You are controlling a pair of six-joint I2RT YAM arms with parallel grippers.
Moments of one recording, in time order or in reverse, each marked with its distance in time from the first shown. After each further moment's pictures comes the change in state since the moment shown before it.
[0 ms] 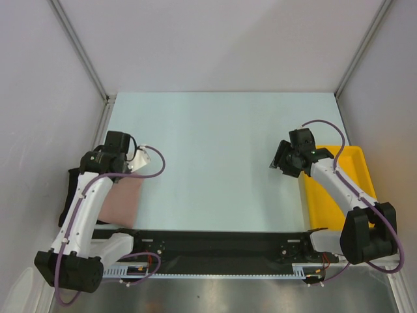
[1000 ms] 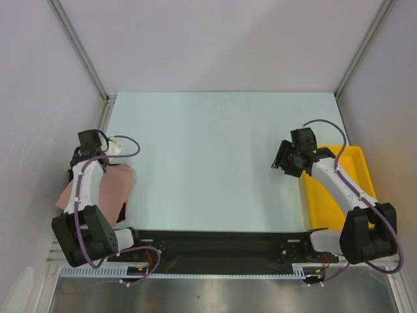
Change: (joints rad) left arm 0.441 0.201 -0.175 0.559 0.040 0.137; right arm -0.015 0.000 0.008 -0.016 0.001 -0.026
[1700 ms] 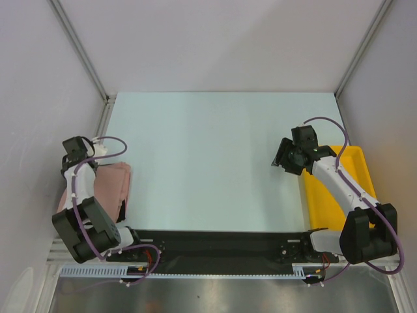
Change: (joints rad) left arm 0.203 0.048 -0.053 0.137 0.100 -0.090; right arm -0.004 0.000 0.030 -0.014 0.000 -0.011
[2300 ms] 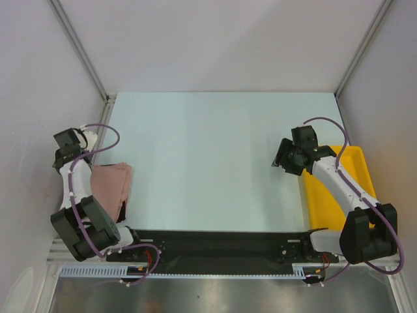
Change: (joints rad) left arm 0.018 0.026 0.082 0.093 0.012 -0.087; right arm 0.000 0.000 0.000 -0.008 0.000 -0.007
